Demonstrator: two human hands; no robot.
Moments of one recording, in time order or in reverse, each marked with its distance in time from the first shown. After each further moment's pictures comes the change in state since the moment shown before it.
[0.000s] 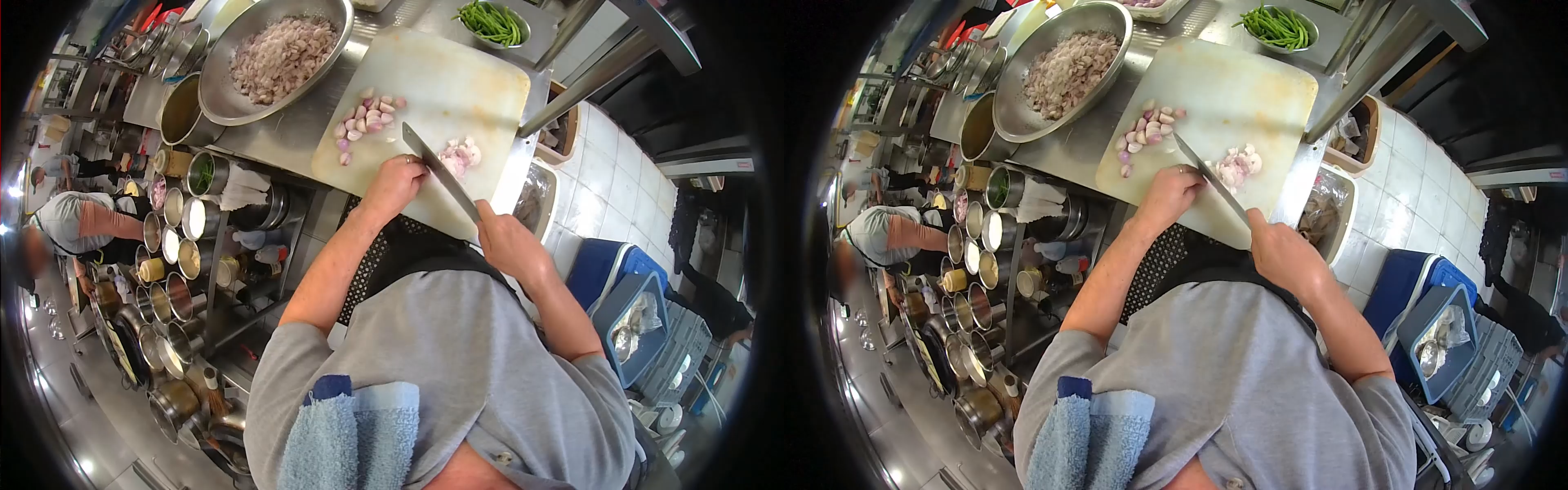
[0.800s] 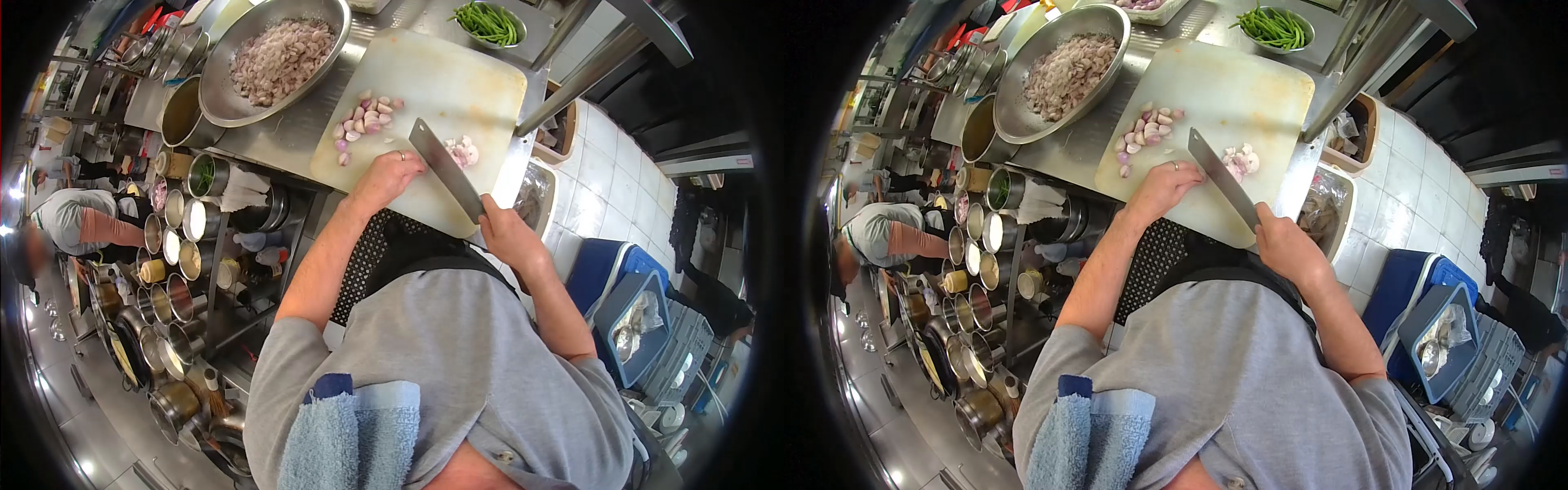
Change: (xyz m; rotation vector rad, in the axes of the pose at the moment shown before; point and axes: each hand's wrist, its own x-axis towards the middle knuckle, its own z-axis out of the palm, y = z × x) left_hand 0.005 -0.015 -0.015 -0.014 -0.135 0.120; right_hand -0.001 0.026 0.016 0.050 0.117 0.017
